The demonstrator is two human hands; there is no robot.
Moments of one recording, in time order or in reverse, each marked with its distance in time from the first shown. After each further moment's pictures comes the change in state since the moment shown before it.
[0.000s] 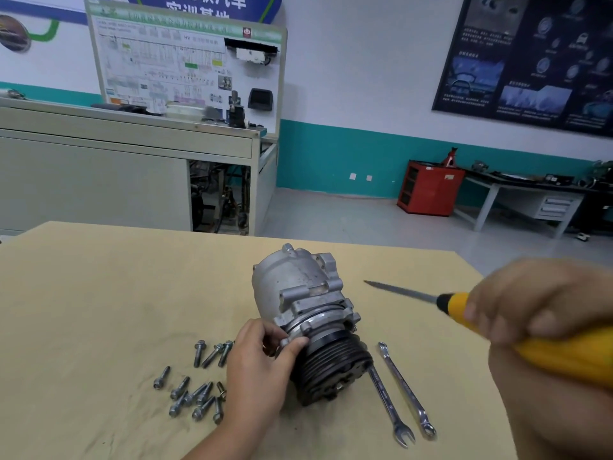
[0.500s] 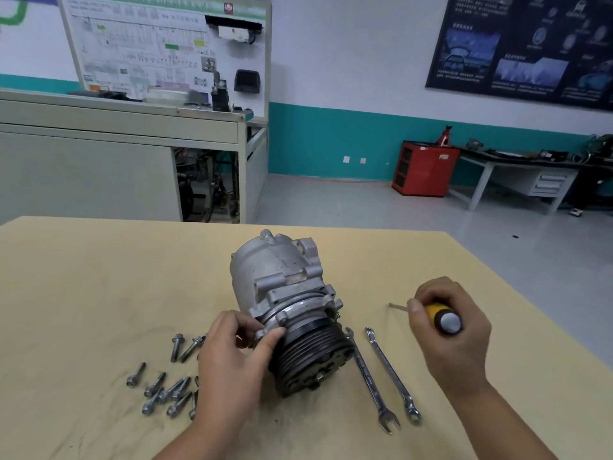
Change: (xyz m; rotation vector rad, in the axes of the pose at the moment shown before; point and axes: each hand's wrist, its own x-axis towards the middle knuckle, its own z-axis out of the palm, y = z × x) left_hand -0.002 -0.006 0.001 0.025 0.024 0.052; right_hand -0.083 0.052 -0.044 -0.722 0.013 0.479
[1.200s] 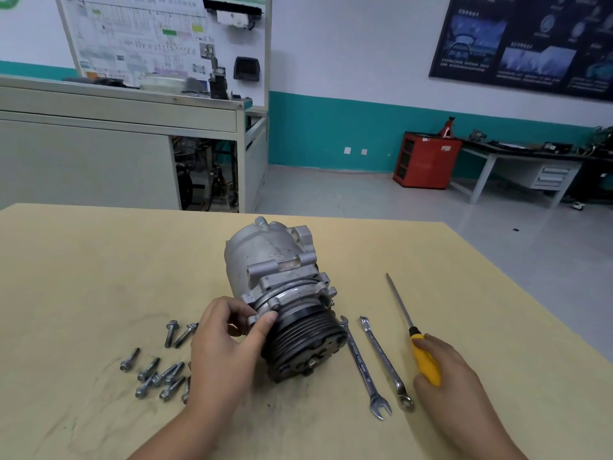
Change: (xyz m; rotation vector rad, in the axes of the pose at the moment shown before) left_hand -0.002 0.003 0.002 -0.019 0.005 -0.011; right_hand -0.061 0.024 -0.039 -0.512 -0.471 0.692
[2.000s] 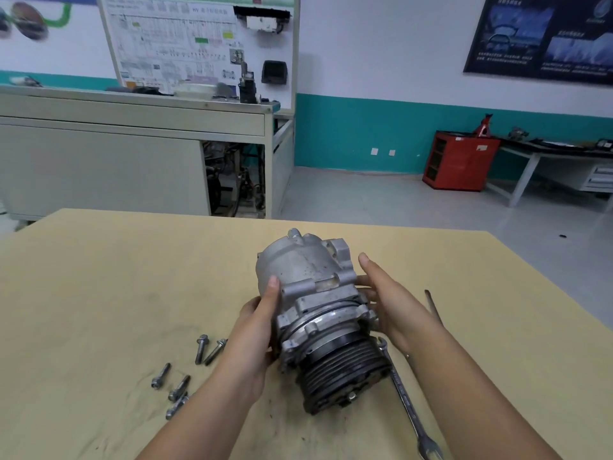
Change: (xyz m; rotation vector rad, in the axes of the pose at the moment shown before) left_hand 0.049 0.007 0.004 -0.493 -0.299 -0.779; right_hand 0.101 -0.125 0.050 0.721 -0.466 0.196
